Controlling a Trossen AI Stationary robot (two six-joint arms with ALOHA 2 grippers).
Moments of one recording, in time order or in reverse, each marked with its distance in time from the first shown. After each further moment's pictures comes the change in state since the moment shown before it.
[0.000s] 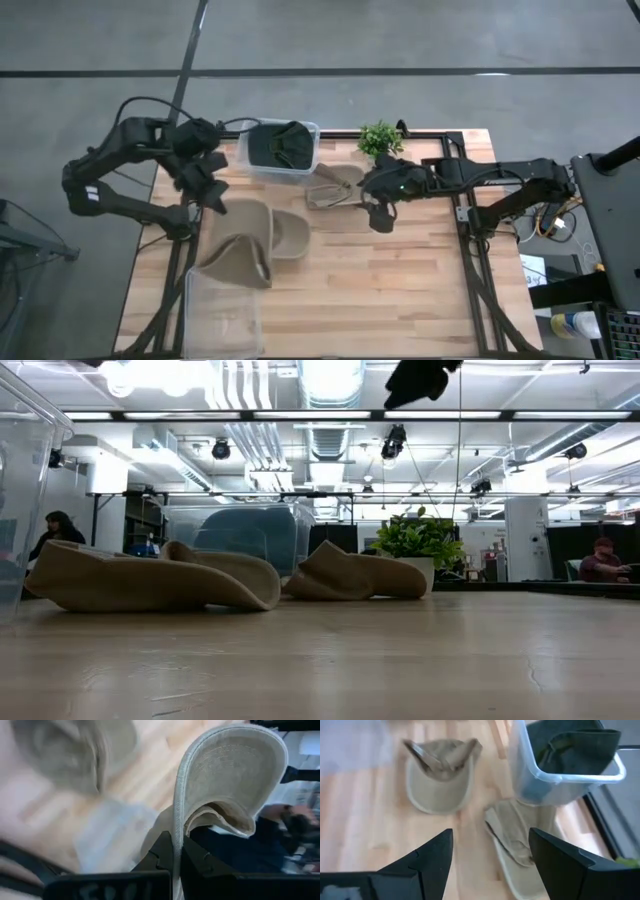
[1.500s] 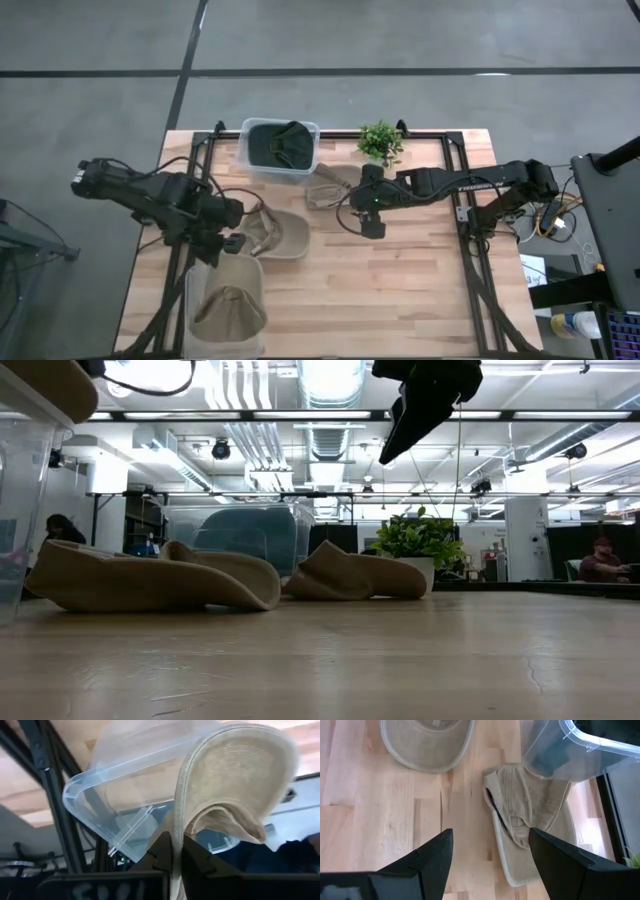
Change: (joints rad) left arm -0.501 -0.008 -0.426 0.232 0.019 -0.891; right arm 0.000 0.142 -0.057 0.003 0.031 -0.108
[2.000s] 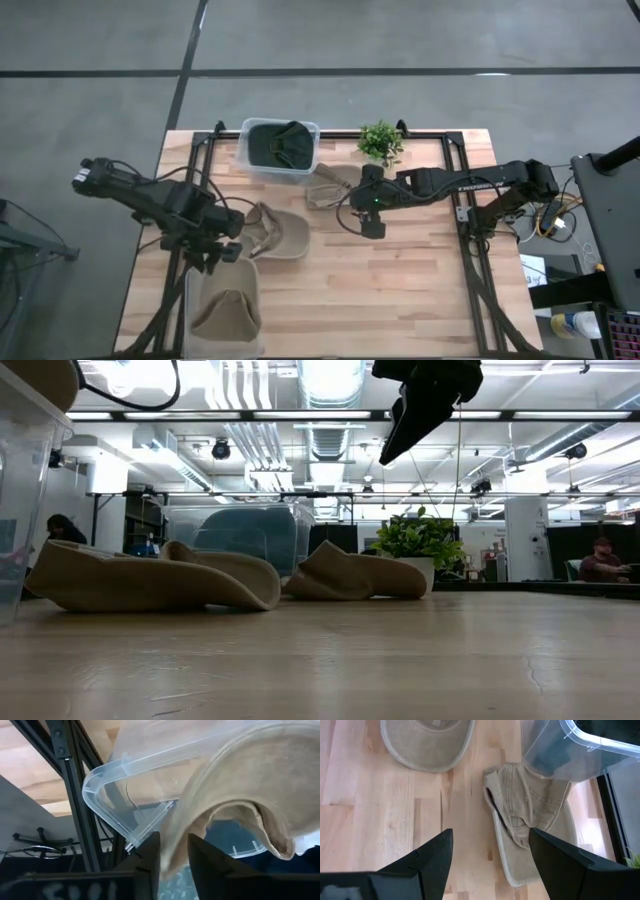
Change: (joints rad) left arm -0.056 0.006 -0.070 0.003 0.048 -0.021; right arm 0.000 0.000 -0.003 0.003 -0.001 -0.001
